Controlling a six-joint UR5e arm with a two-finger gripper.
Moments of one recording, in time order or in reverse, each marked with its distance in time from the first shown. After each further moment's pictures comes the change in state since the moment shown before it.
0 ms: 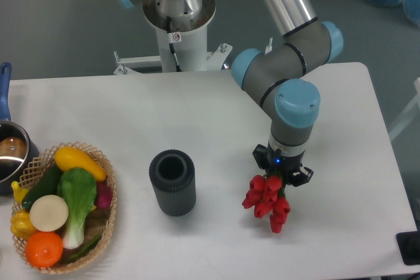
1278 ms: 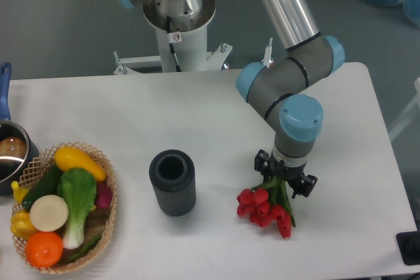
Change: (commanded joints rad) arm 0.023 -0.028 0.035 0.029 0.005 -0.011
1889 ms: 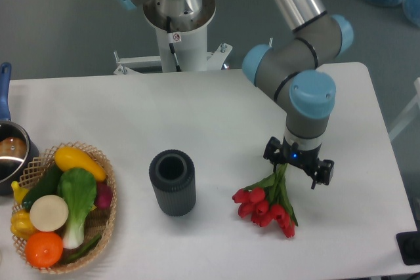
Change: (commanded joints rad) arm 0.022 0.146 -0.028 -0.014 -0.006 0.021
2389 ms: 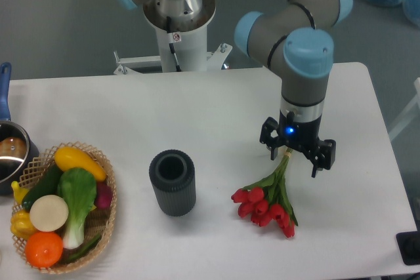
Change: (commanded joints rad) arm 0.003 0.123 0.017 -0.098 -0.127 0.009
